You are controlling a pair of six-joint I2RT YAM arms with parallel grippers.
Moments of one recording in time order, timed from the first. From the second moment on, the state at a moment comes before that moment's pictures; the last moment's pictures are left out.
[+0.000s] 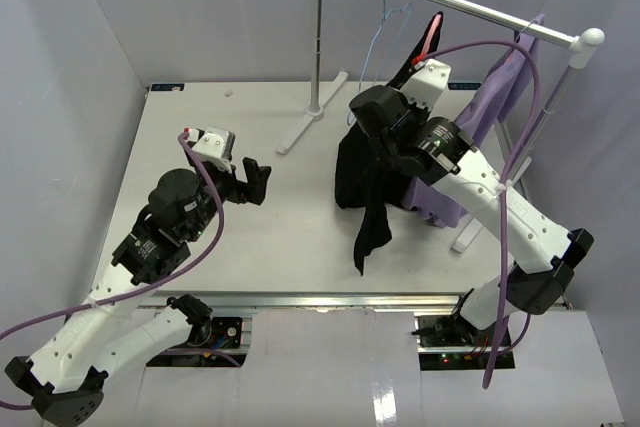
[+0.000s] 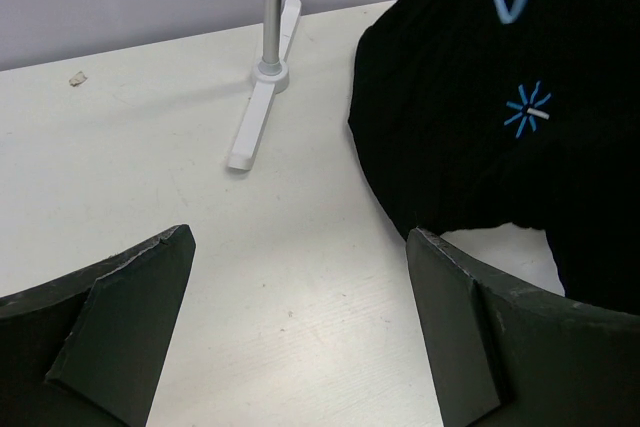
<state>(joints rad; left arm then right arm) -0.66 0.74 0.97 -0.34 -0.25 -0.10 0.91 1.51 1.83 -1.03 1.05 0.84</state>
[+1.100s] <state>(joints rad) -0.66 0.72 0.90 -0.34 -0.12 -0.11 0.71 1.56 1.92 -0.72 1.06 0.62</state>
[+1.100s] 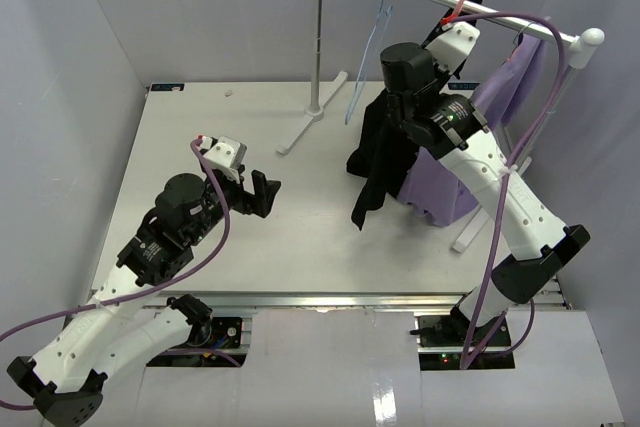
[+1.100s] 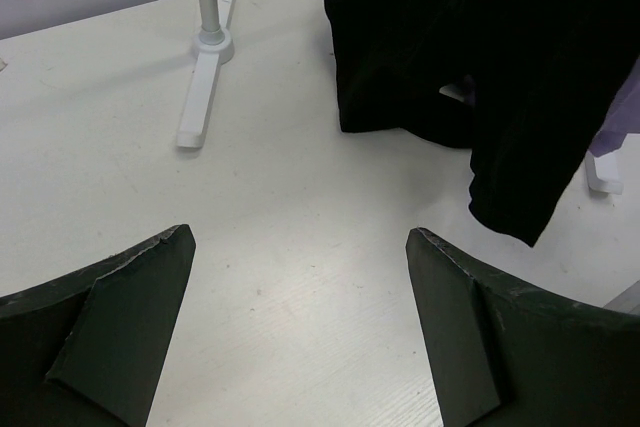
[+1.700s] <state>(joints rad) -0.66 0.73 0.89 -0.34 -0.08 -0.11 0.60 1.57 1.80 -0.68 0.97 0.69</state>
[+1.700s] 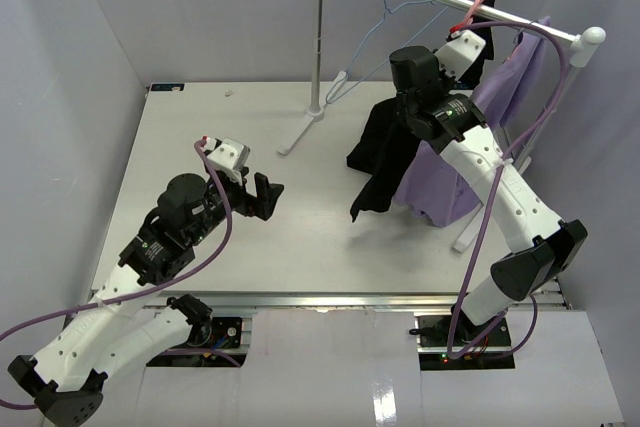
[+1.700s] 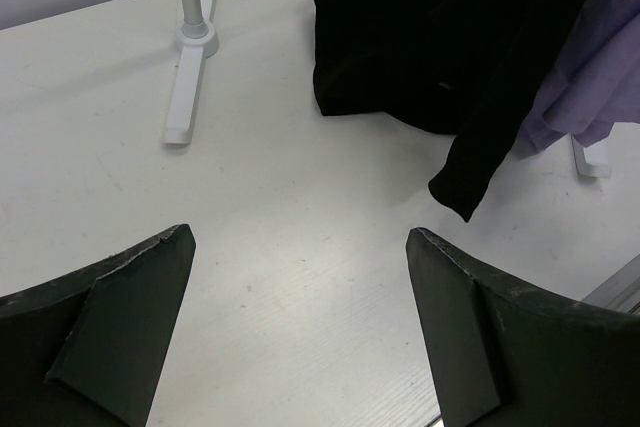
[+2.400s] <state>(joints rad) -0.66 0.71 0.89 -0.34 -0.07 -0.11 0.60 1.57 1.78 -0.65 0.91 0.67</state>
